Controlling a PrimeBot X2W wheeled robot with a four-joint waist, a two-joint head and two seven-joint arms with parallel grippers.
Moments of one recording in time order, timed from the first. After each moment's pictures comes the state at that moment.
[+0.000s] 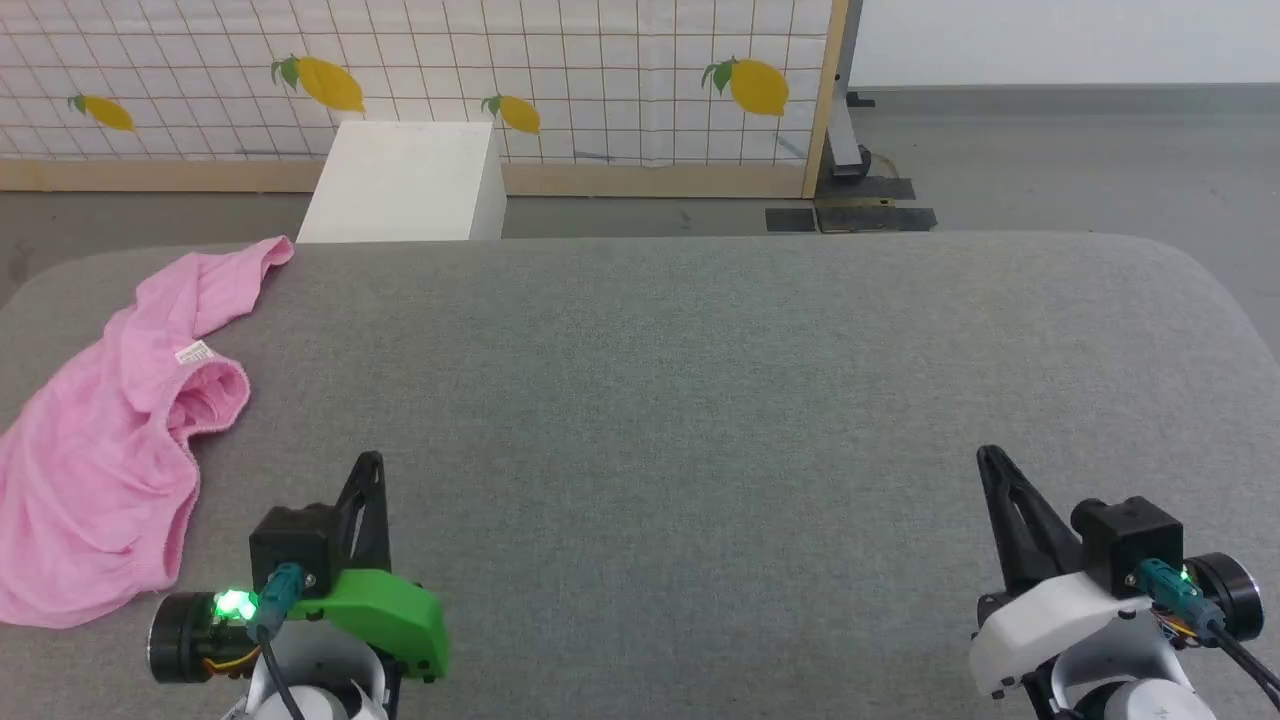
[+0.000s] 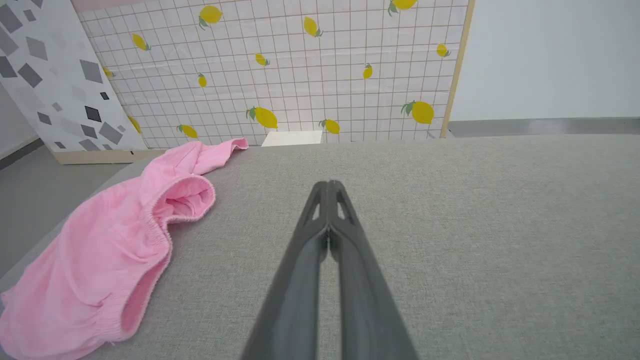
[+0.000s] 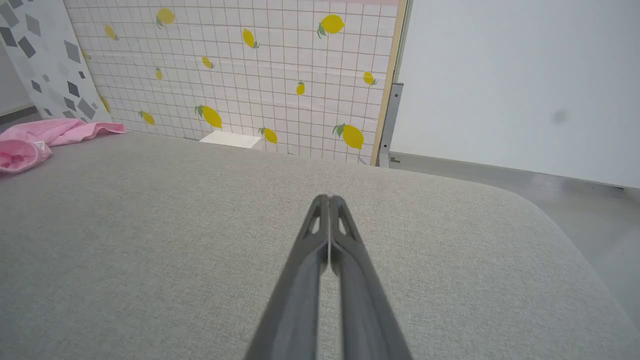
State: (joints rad) left arm -0.01 0.06 0.00 0.00 -0.01 -0.01 0.00; right arm 0.02 -0.05 0.00 0.00 0.01 0.13 0.00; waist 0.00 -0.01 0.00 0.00
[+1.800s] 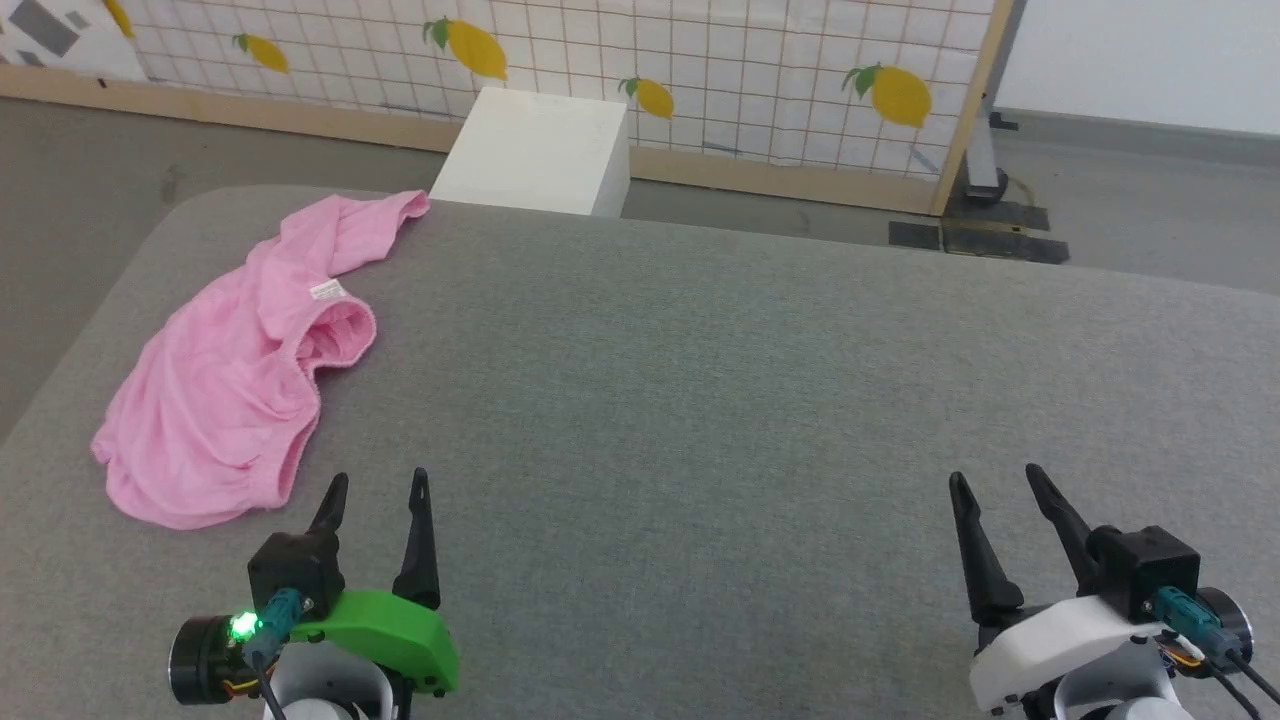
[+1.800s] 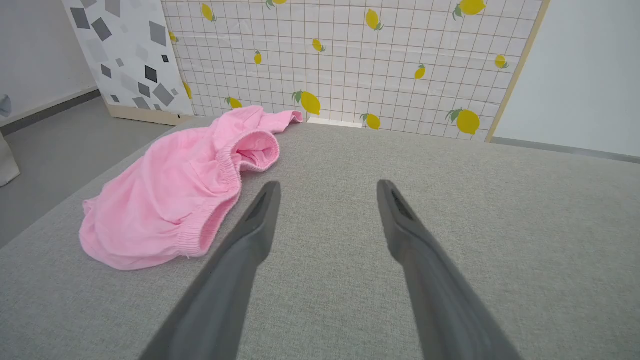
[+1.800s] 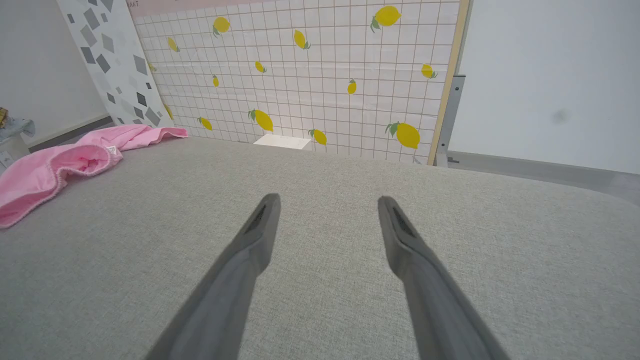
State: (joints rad) left arm -0.01 0.06 -0.02 0.09 -0.10 -0.01 -0.10; right arm 0.02 -0.05 -0.01 0.09 0.10 0.13 -0.10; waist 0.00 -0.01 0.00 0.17
